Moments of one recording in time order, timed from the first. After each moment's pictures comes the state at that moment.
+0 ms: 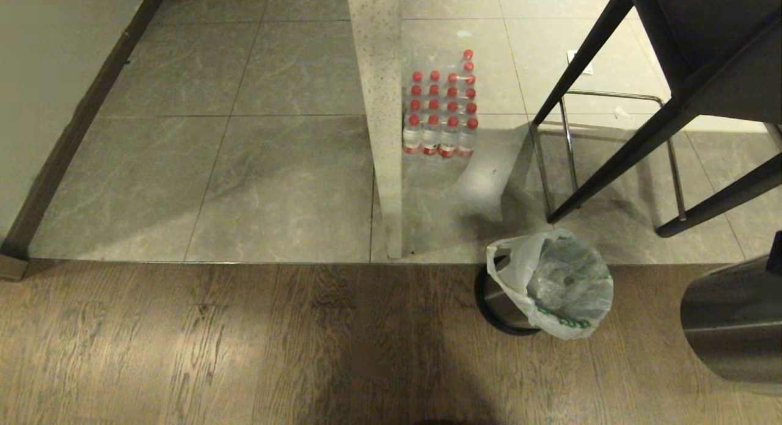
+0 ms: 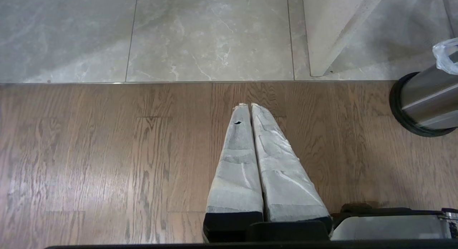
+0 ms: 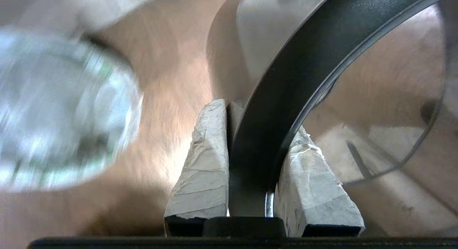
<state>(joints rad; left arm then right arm) 0.00 0.00 0.00 0.00 0.00 -0.01 -0.27 1.38 -0.82 0.07 -0.42 0.20</state>
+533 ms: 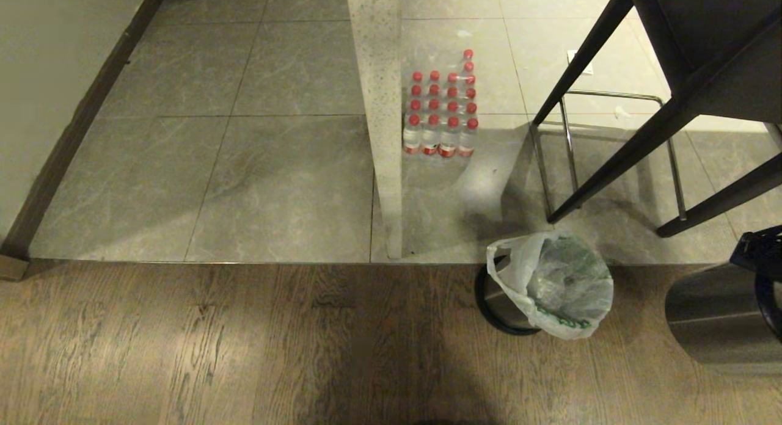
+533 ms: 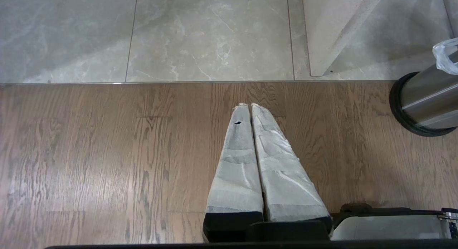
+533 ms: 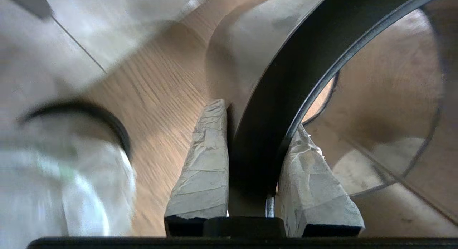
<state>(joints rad) 0.00 0.00 0.00 0.00 0.00 -0.01 -0.44 1.81 -0.82 -0.44 -0.32 0.20</state>
